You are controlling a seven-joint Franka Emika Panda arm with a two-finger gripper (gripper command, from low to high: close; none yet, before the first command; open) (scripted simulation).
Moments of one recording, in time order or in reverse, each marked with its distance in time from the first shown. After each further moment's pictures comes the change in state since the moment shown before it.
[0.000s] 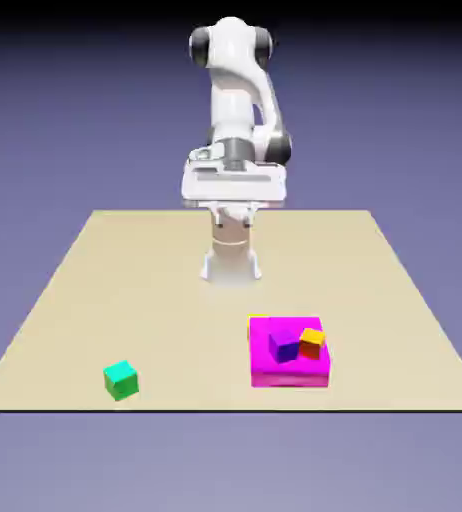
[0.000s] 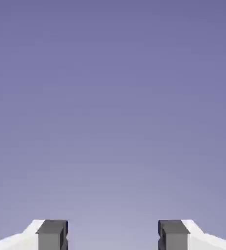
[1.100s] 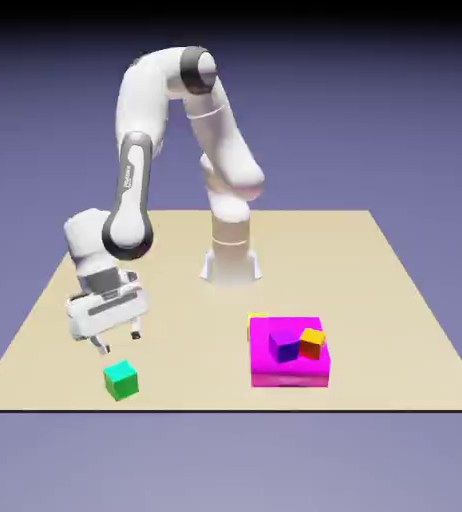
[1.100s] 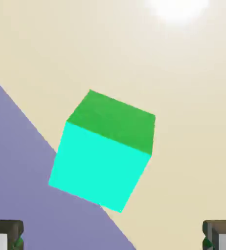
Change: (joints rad) arm -1.196 0.975 0.625 0.459 0.896 -0.320 0.855
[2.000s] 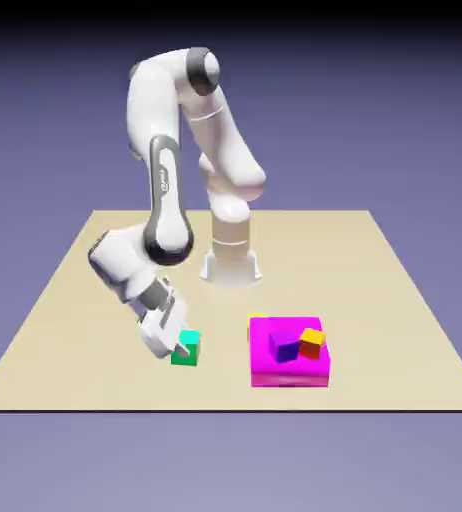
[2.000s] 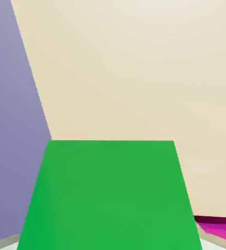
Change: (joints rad) arm 0.266 -0.093 0.049 -0.039 -0.392 -0.383 -0.283
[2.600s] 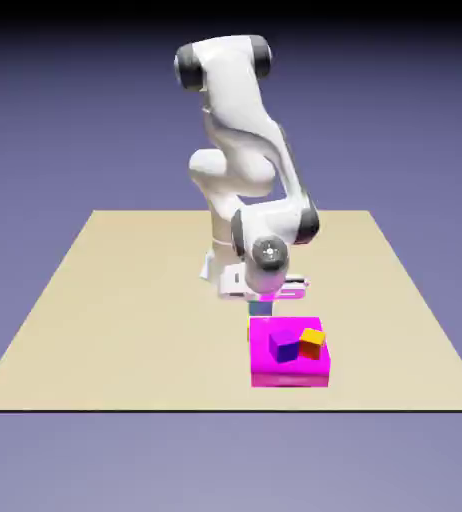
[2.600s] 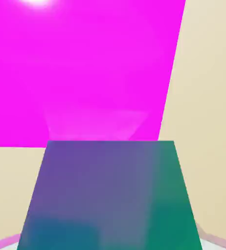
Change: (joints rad) arm 0.433 -0.083 -0.026 -0.175 -0.606 -0.266 -0.348
